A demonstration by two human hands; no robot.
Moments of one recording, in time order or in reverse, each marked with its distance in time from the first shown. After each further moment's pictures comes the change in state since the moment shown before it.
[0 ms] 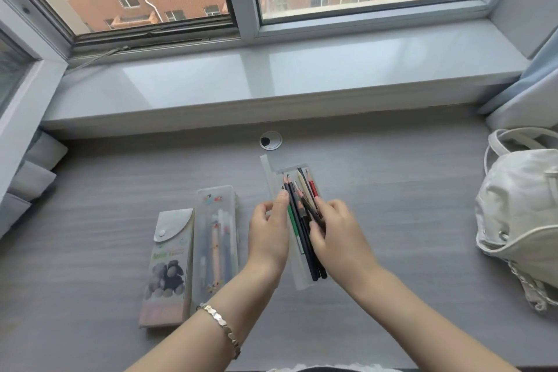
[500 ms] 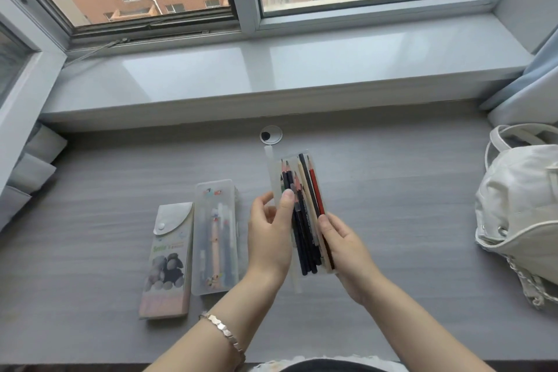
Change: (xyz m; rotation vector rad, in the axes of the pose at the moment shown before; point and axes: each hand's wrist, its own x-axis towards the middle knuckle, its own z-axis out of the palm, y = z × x) left_hand -0.013 -0.007 -0.001 -0.014 0.002 0.105; right_hand -0.020 0.007 0.004 1.049 -0.179 0.491
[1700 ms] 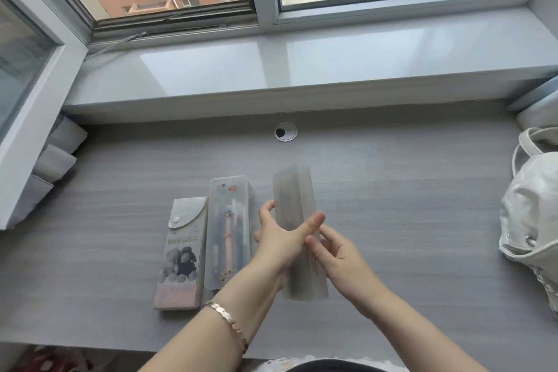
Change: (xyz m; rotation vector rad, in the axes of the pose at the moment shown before) left_hand 0.013 -0.014 -0.012 0.088 -0.106 -0.306; right_hand -0.004 0.010 0.011 -0.235 -0.239 -0.116
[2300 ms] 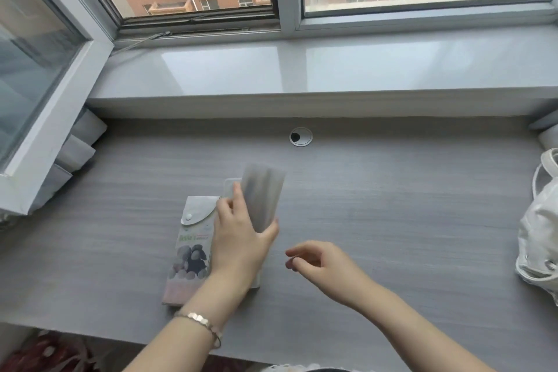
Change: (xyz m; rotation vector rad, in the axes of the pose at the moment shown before) left_hand 0.010 -0.002 -0.063 0.827 0.425 0.397; right_hand 0.023 0.001 0.016 -0.474 -0.146 0.099
